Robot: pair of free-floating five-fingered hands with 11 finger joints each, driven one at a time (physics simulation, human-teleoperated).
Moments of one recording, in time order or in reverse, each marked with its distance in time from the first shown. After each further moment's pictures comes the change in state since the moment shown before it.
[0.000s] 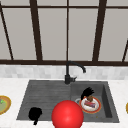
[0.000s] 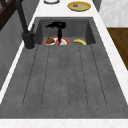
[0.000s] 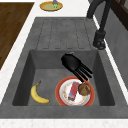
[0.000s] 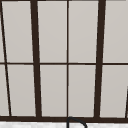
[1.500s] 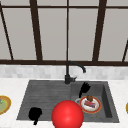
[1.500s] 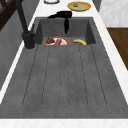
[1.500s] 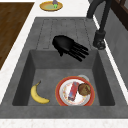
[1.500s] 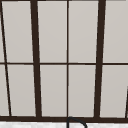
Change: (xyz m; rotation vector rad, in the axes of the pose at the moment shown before) left hand 0.000 0.000 0.000 0.000 0.000 0.000; right hand 0.020 -0.080 0.064 0.066 -0.287 0.087
